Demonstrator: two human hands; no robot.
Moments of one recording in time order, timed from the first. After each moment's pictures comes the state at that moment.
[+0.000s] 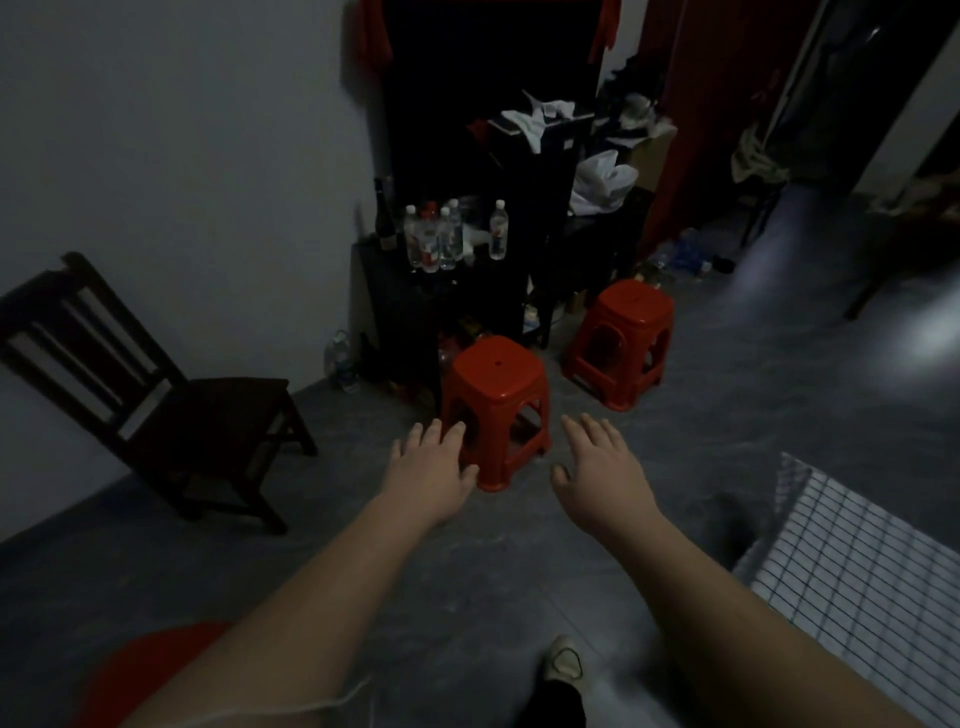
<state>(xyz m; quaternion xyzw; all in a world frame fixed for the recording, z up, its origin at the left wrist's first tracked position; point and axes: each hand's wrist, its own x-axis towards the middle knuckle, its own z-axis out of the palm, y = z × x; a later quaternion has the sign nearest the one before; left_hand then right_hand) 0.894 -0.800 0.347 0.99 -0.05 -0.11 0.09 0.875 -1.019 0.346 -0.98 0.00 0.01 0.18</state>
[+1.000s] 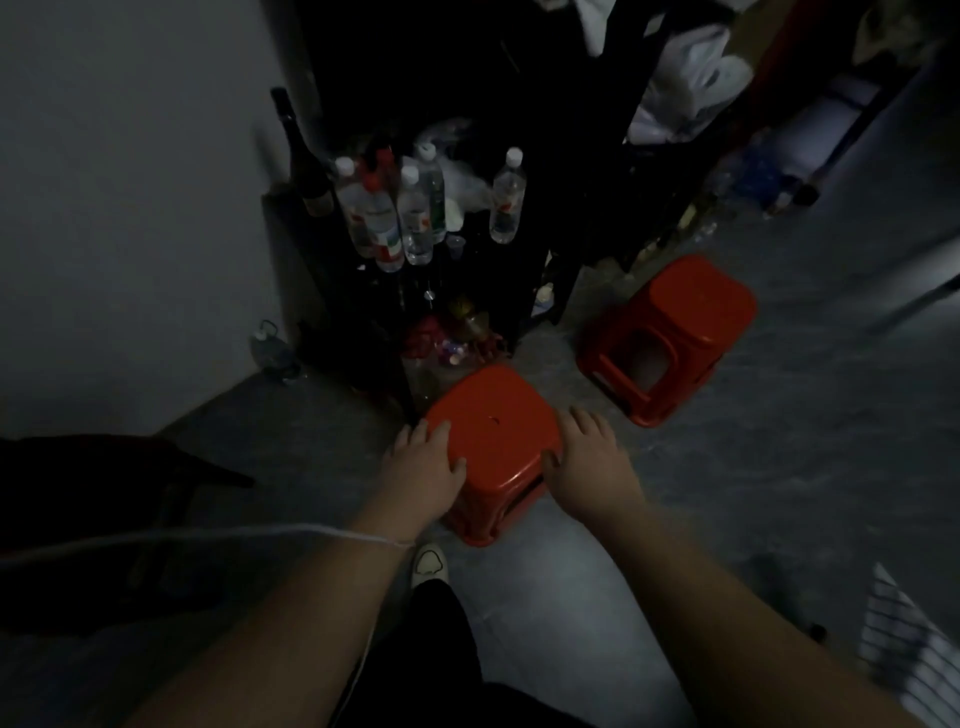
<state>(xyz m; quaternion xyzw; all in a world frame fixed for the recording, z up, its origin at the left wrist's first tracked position) 1.491 -0.815 0.203 0.95 0.03 -0.23 0.19 1.486 -1.033 0.222 -0.98 0.02 0.15 0.15</state>
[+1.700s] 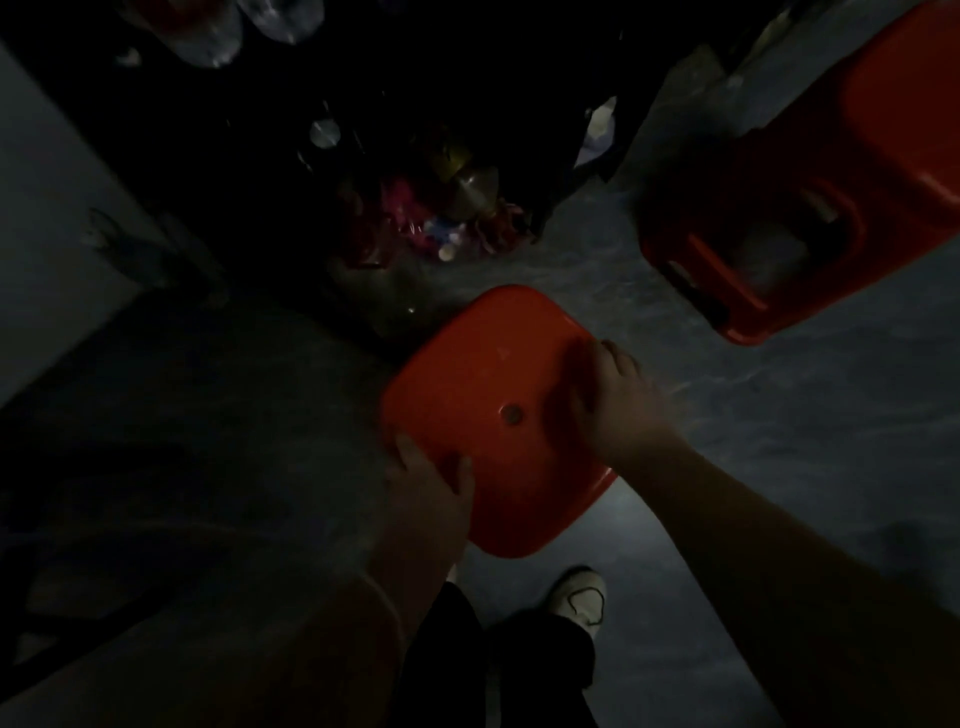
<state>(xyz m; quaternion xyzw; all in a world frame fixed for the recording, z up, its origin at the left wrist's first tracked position) 1.618 -0.863 -0.165 0.94 0.25 -0.20 0.13 1.705 -1.070 -0.161 -0.95 0.05 0.23 0.18</state>
